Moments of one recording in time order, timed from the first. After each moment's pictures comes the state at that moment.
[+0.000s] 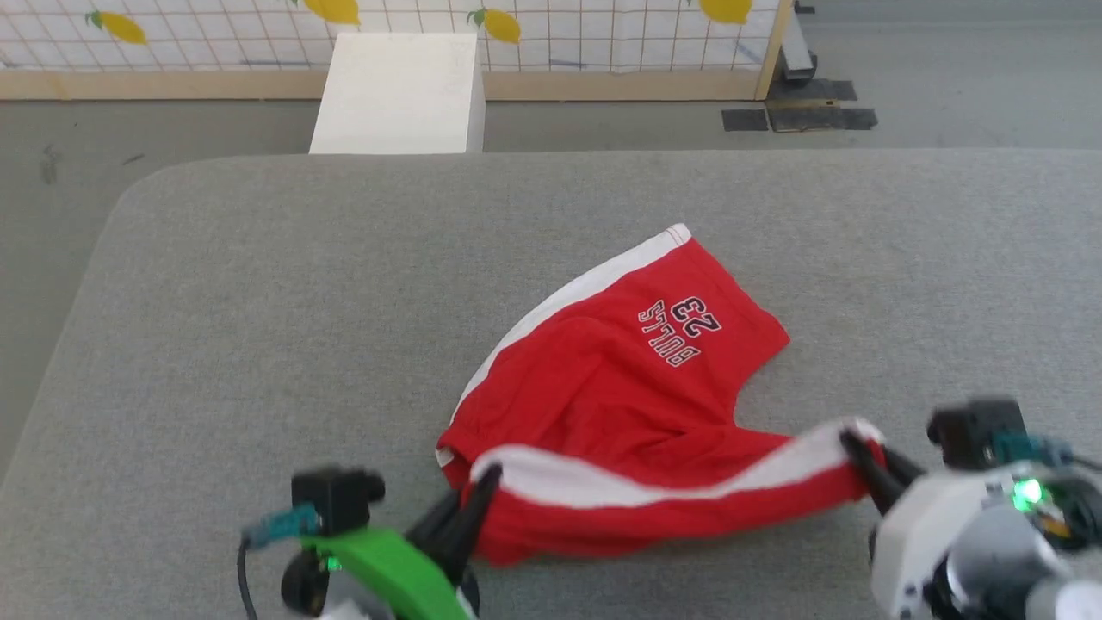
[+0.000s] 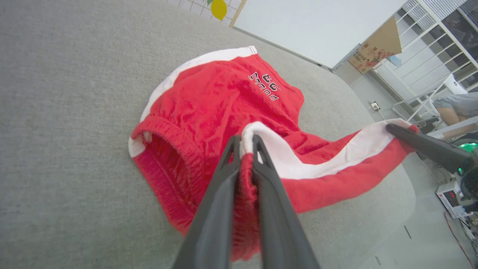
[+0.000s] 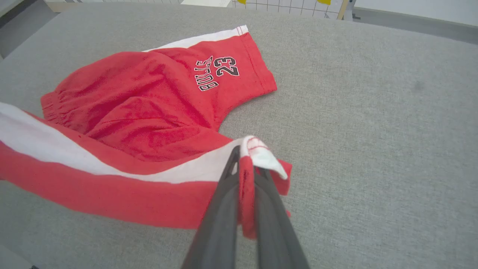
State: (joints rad) left arm 0.00 0.33 -0.51 -0.09 -0.85 0.00 0.06; right arm 0.07 -0.21 0.06 -0.22 0.26 0.13 0.53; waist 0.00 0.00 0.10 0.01
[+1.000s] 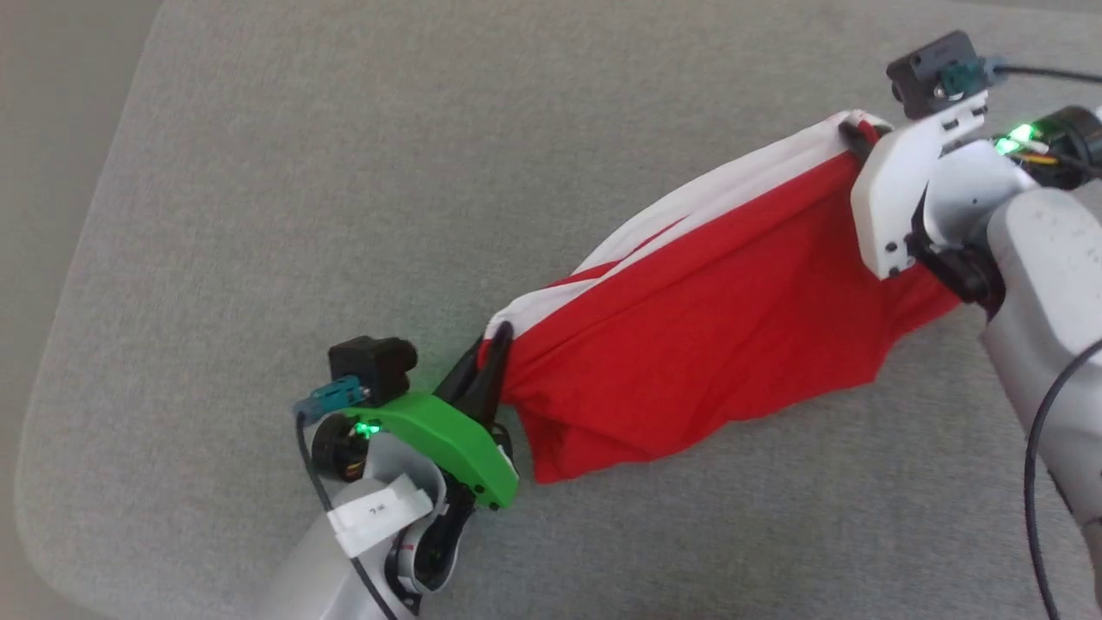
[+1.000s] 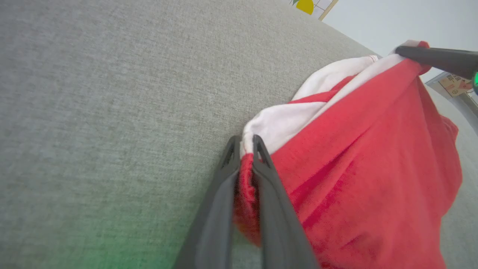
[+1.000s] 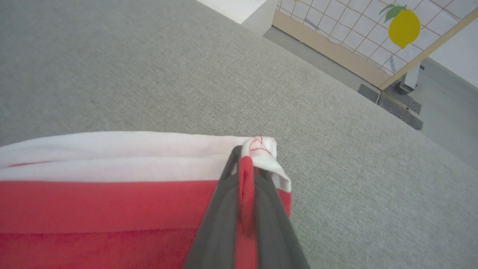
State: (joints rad) left arm -0.34 0.18 -0.50 0.25 -0.74 0.03 -0.08; right arm -0.87 -0.34 0.39 0.59 0.31 0.13 0.40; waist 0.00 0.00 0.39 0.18
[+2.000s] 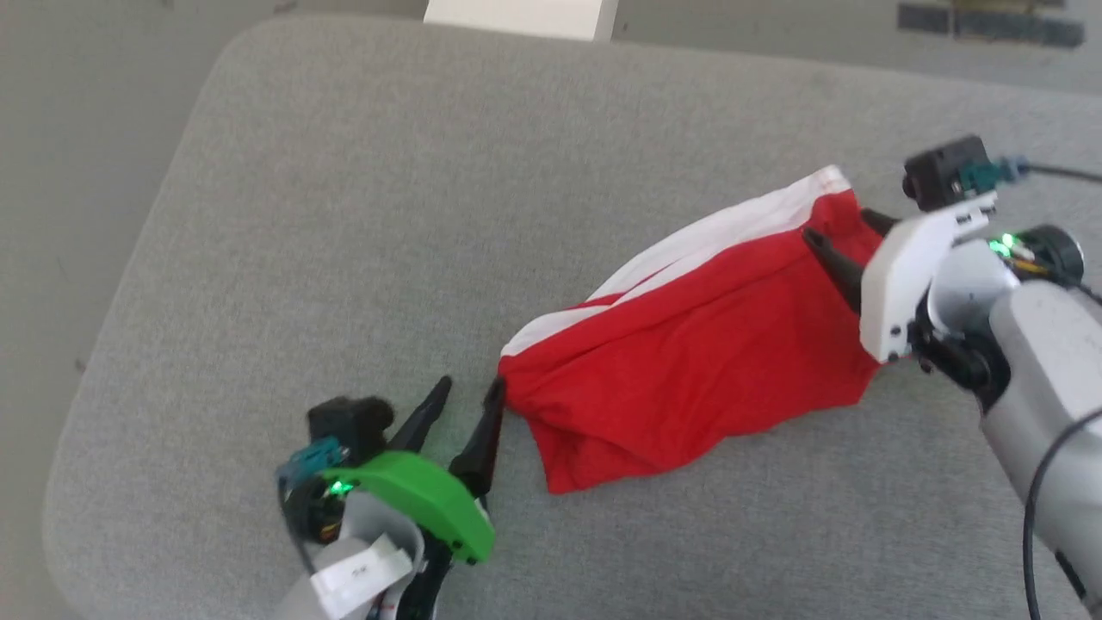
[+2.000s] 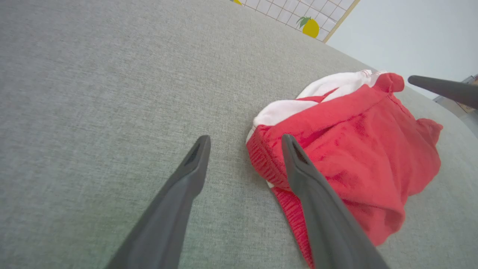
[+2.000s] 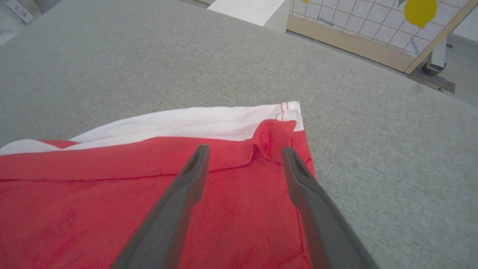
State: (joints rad) left arm -0.24 0.22 -0.52 0.22 -0.73 0.05 -0.11; right arm -0.73 -0.38 0.44 0.60 0.54 0.13 0.33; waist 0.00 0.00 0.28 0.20
